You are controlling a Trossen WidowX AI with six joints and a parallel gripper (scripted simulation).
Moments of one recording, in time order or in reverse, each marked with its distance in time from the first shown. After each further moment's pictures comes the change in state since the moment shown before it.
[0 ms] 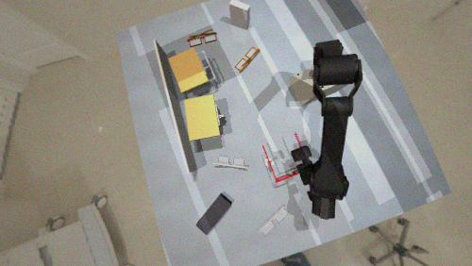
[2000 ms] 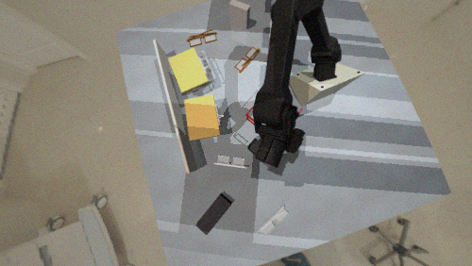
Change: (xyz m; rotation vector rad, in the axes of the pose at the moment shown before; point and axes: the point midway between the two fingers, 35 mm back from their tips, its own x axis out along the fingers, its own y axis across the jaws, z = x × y) arm -0.073 0.177 -0.079 1.061 -0.010 -0.014
